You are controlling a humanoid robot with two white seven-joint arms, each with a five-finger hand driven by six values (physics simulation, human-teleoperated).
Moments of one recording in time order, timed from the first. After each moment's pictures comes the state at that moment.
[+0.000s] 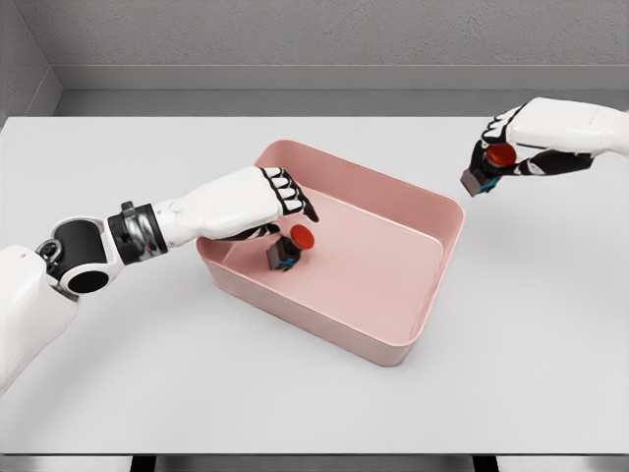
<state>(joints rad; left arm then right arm) -0.51 0.53 -0.57 -1.56 -0.70 -0.61 -0.22 -0.92 -1.01 0.85 -1.42 0.02 -0.61 0.54</state>
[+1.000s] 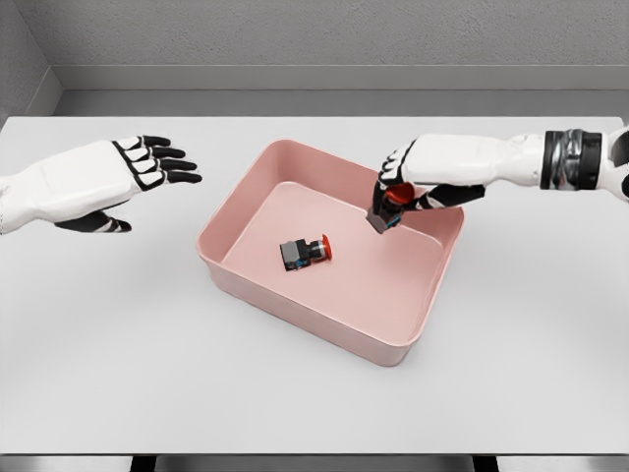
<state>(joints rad) -0.45 1.03 -0.48 -1.72 -0.38 -0.61 -0.23 -0.92 -0.80 0.90 -1.49 0.02 -0.61 0.59</state>
